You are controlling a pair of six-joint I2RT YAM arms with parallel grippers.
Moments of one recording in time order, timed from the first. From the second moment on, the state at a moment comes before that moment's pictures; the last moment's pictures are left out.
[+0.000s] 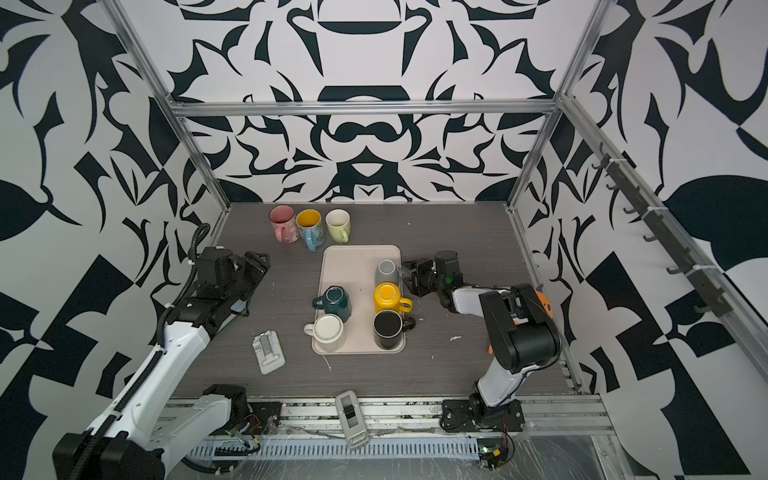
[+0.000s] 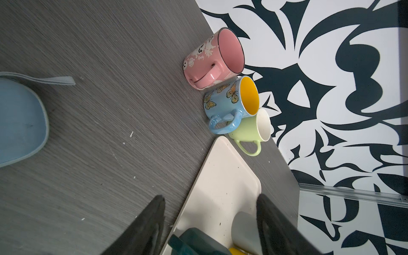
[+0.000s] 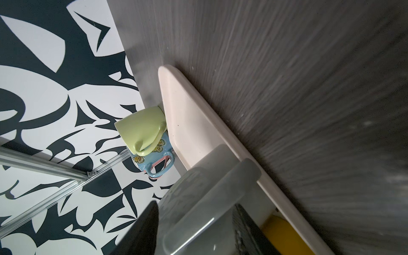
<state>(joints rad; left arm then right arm) -0.14 0.97 0.77 -0.36 0.01 -1.00 0.24 1.69 0.68 0.45 -0.51 1.65</state>
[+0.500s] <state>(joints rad) -0.14 0.98 0.77 -0.36 0.01 -1.00 0.25 1.76 0.70 0.56 -0.49 1.69</state>
